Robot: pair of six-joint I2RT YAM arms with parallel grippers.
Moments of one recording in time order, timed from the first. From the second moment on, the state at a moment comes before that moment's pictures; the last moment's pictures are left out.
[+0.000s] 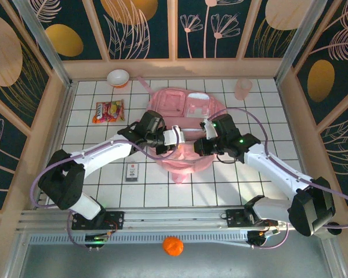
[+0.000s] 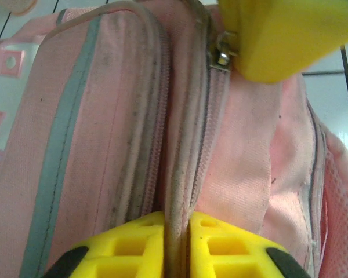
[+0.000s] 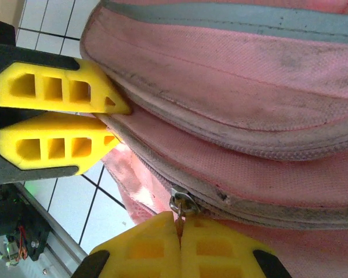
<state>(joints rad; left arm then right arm) -0.69 1.56 1.03 -0.25 0.42 0.67 0.58 1.20 0.86 -0.51 -0.38 0.41</state>
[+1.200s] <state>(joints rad) -0.69 1.46 0.94 -0.13 0.43 0.63 0.61 1.11 0.88 -0.58 -0.16 0.60</state>
